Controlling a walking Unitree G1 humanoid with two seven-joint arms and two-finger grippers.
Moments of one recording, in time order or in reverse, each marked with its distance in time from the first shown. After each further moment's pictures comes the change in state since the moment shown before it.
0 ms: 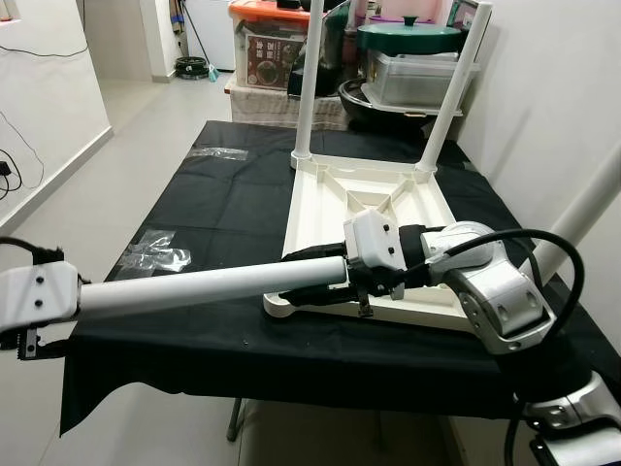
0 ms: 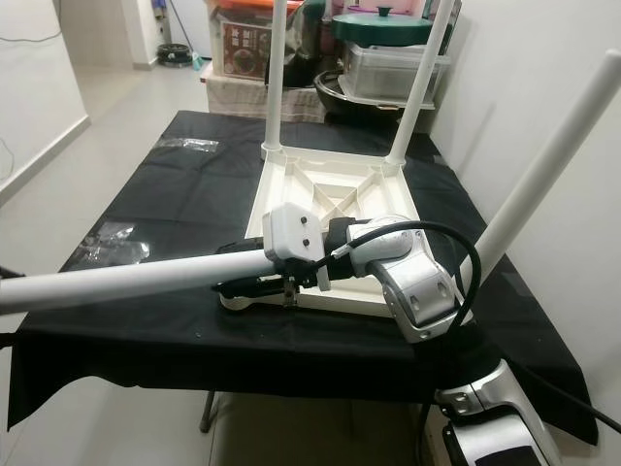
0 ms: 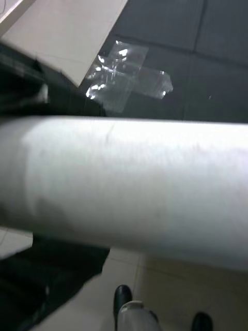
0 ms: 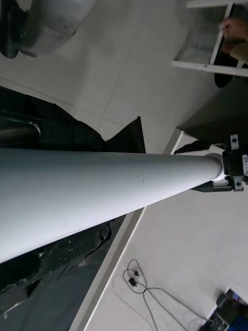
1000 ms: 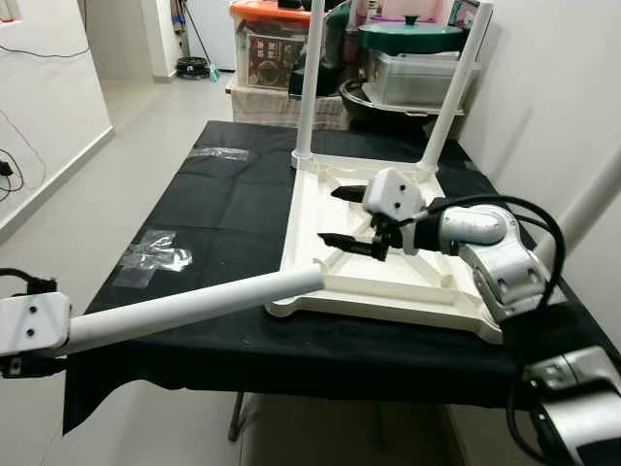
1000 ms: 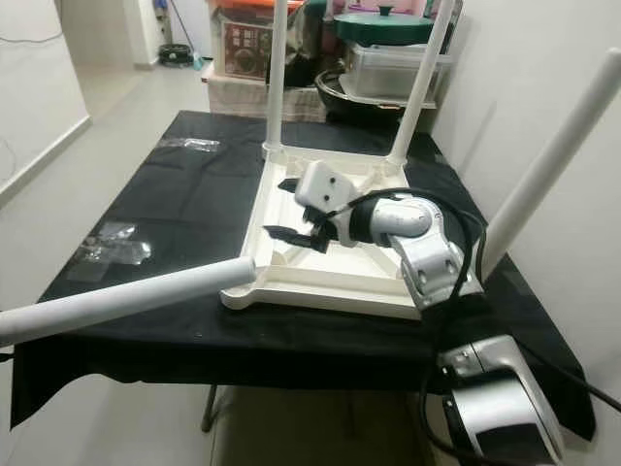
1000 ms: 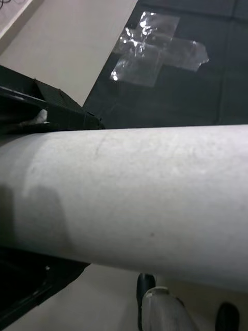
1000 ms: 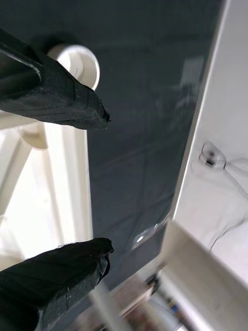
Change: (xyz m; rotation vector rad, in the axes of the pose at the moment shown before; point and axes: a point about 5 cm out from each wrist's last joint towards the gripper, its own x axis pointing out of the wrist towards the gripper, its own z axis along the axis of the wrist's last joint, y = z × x) left arm -0.003 -0.012 -0.014 -0.029 0.079 0.018; right arm -0.052 -0.055 -0.051 0.118 0.242 -0.560
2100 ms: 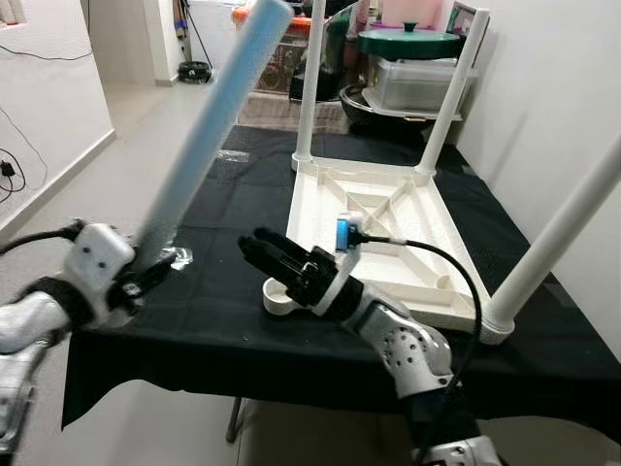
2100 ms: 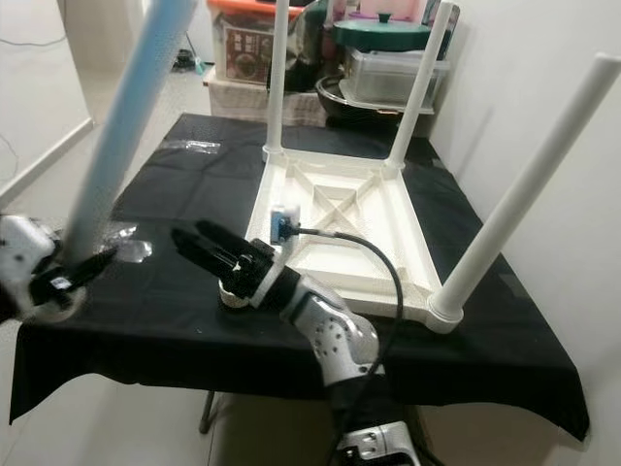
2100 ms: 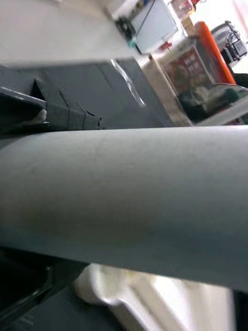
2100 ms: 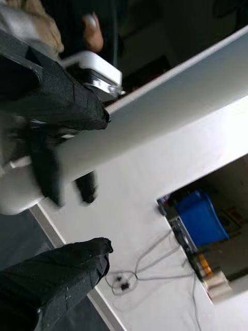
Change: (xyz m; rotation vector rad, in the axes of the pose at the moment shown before) left arm 0.081 0.013 0.078 -0.500 -0.624 0.576; right arm 0.066 0.121 0.018 1.037 -0.569 0.187
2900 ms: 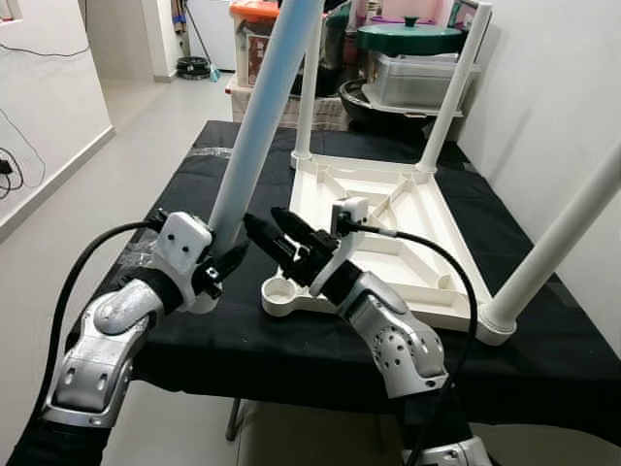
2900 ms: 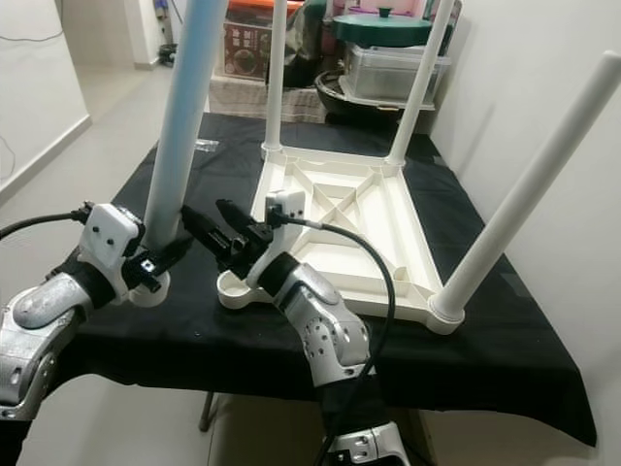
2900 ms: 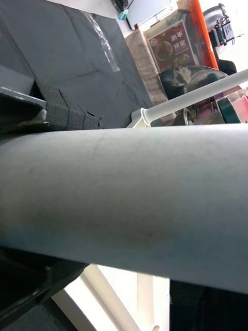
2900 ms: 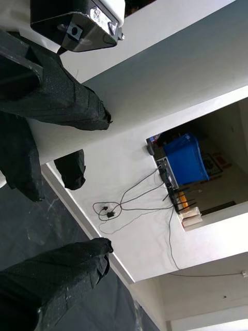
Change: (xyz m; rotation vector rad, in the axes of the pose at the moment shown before) left arm 0.041 -0.031 0.014 -0.101 -0.080 -0.026; right arm 0.004 -0.002 0.008 -0.191 -0.037 -0.193
